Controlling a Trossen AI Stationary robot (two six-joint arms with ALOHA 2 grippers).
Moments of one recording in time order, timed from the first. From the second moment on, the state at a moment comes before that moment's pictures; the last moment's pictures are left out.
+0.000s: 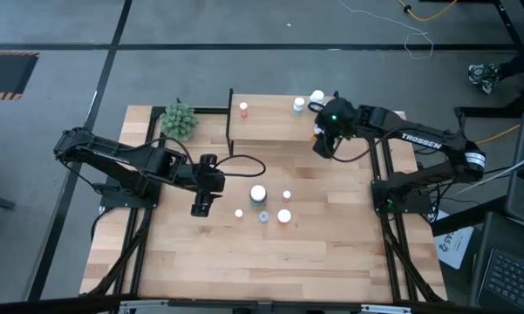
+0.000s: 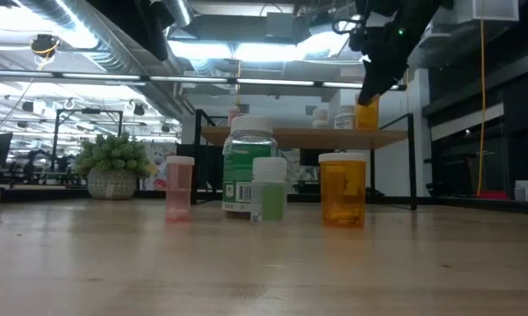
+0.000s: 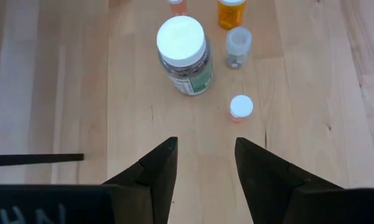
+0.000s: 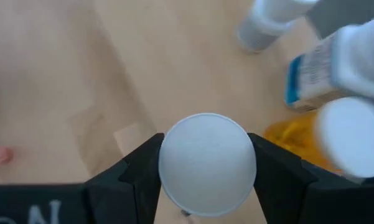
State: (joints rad) left arm -0.21 1.22 1.11 -0.79 -0.22 -0.07; right arm -0.42 1.27 1.14 -0.80 0.21 -0.04
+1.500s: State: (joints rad) left arm -0.21 1.22 1.11 -0.75 -0.22 -0.07; right arm -0.10 1.27 0.94 -0.29 -0.31 0.25
